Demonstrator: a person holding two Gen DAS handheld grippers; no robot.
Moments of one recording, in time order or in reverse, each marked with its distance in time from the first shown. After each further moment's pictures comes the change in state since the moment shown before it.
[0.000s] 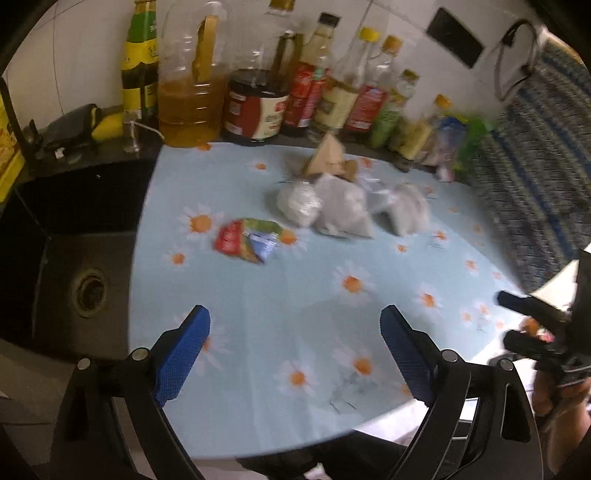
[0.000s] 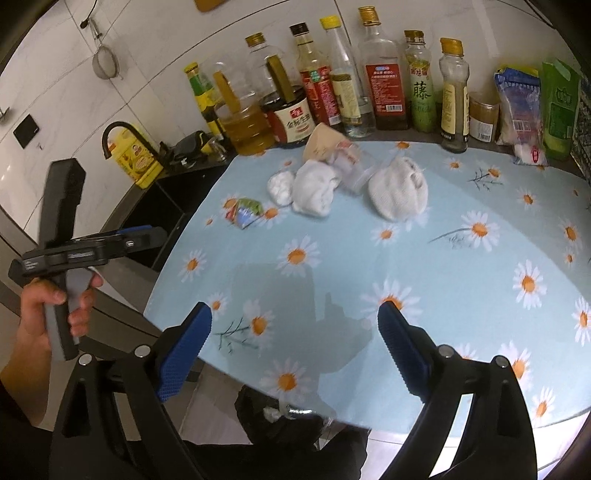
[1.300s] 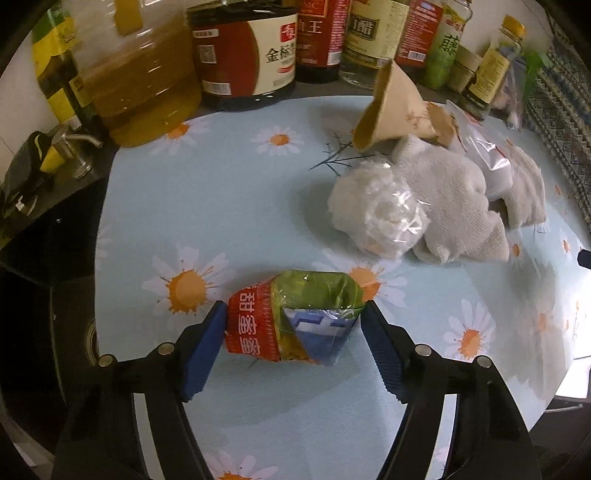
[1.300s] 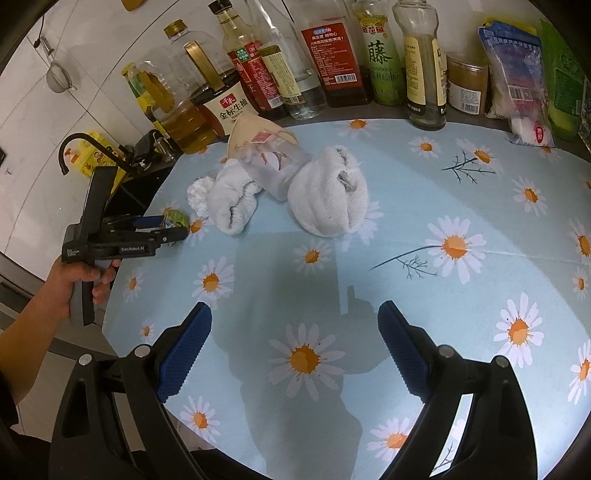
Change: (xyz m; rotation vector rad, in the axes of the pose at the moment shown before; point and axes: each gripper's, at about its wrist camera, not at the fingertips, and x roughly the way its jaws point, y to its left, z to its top) left arm 0.144 0.018 0.058 0.164 0.172 0.158; right arm 0.054 -0.091 0.040 0.052 0.098 -0.009
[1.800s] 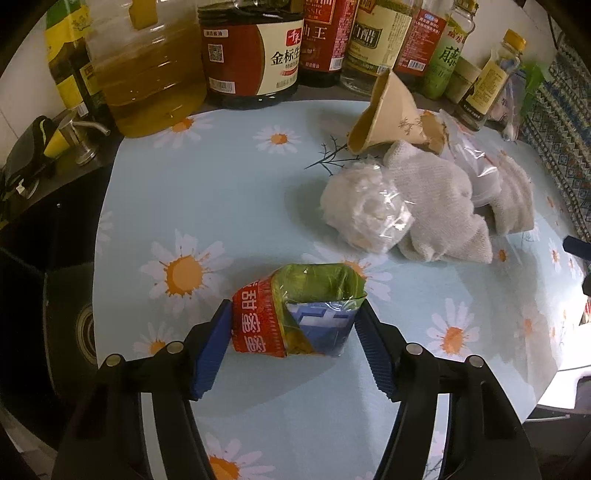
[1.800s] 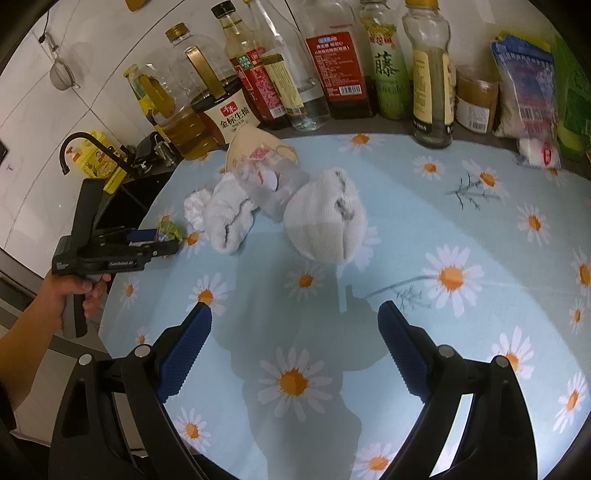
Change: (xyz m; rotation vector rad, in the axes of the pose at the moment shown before) left arm -0.017 0.002 -0.010 -0.055 -0.014 -0.027; right arm 0.004 -0.004 0.024 -0.054 -0.015 -0.009
